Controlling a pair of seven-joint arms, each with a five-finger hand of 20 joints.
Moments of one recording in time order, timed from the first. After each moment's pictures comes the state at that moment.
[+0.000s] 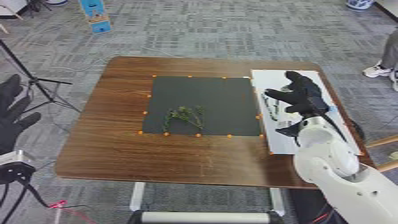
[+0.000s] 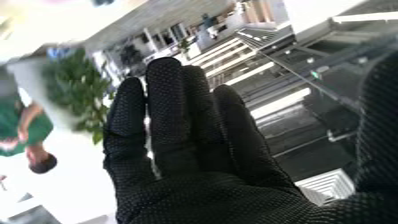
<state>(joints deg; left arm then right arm) 139.1 -58.2 -124.9 -127.7 43.4 6.7 5.5 -86.4 -43.5 63.8 -109.8 -120.3 19.8 34.7</state>
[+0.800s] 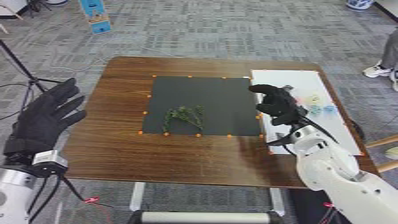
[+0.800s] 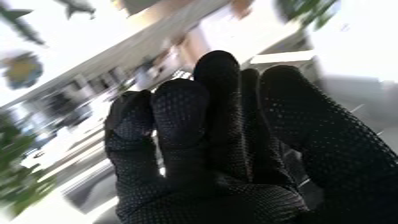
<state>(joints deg) 132.1 -56.4 -115.4 -125.3 42.7 -1.5 5.4 -85.2 -41.1 60.3 -106.4 -108.1 14.3 9.8</state>
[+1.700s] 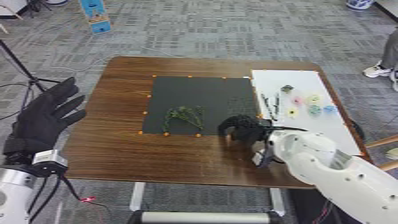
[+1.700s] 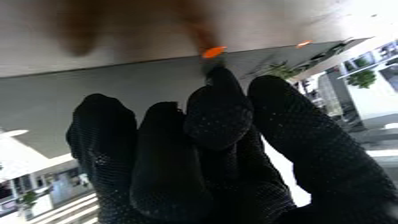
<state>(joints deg) 132.1 -56.4 -115.3 -125.6 42.6 -1.2 5.4 -70.0 -39.7 43.3 -104.4 -109.4 -12.2 8.5</state>
